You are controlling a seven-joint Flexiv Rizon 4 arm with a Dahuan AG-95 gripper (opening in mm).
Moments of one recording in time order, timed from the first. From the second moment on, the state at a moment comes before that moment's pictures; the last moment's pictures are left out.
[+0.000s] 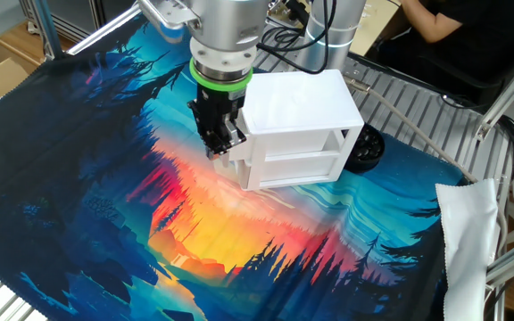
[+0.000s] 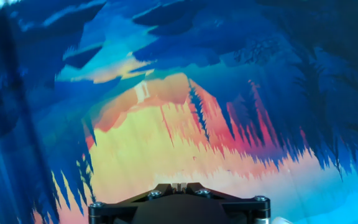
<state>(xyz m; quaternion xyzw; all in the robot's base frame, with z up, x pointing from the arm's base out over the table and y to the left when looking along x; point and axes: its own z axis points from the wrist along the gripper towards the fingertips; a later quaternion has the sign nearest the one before) 0.535 -0.014 0.191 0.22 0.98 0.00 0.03</state>
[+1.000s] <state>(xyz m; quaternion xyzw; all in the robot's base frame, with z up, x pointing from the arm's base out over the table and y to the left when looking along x) 0.526 -0.070 0.182 0.21 0.98 -0.01 0.03</state>
